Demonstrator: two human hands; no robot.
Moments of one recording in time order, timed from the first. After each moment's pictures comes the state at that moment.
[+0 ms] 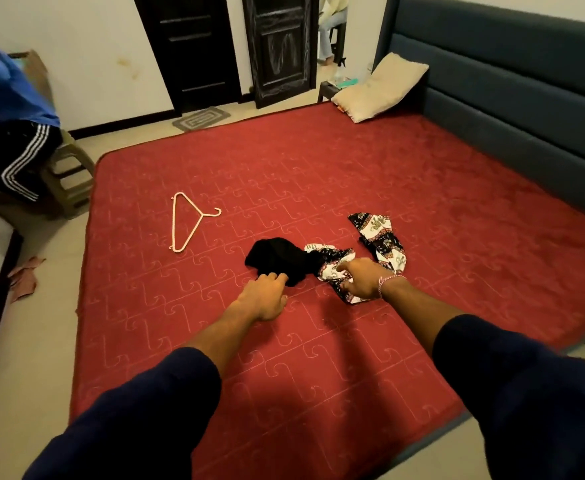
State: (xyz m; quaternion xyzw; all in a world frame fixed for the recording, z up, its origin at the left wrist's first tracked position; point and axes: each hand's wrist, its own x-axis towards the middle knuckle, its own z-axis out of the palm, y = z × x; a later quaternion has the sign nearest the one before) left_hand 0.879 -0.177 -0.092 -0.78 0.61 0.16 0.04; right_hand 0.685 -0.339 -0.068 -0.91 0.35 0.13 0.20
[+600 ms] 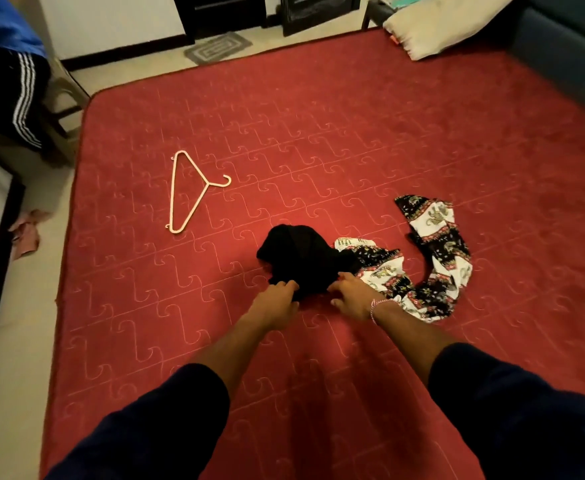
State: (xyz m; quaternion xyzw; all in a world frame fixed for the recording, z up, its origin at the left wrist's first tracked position) left_hand 0.977 -0.277 -0.235 -0.81 0.50 0.30 -0.03; right_hand 0.827 -0.426 -0.249 -0.89 0.30 0.21 0.27
